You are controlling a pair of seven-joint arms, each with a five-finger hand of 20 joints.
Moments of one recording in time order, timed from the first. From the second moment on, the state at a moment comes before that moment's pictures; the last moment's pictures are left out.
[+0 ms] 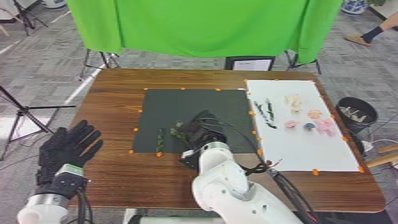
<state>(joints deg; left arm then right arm) 135.0 -47.5 -96.2 -124.0 7.7 16.9 26.2 -77.7 -75.3 39.8 -102.3 -119.7 21.6 49.8</state>
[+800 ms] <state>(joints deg) 135.6 -48.3 -96.9 -124.0 7.3 16.5 26.5 -78.3 -70.1 39.4 -107.8 -125.2 23.5 49.2</state>
